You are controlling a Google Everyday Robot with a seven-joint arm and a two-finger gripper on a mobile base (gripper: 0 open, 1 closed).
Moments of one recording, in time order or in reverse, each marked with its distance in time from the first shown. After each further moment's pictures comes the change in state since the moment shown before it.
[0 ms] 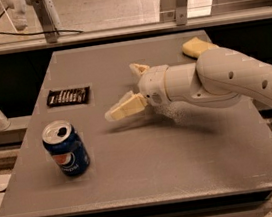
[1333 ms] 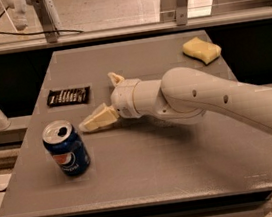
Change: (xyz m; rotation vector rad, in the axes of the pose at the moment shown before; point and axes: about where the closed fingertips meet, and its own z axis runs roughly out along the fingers) arm 0.000 0.028 0.069 0.048 -0.010 -0.046
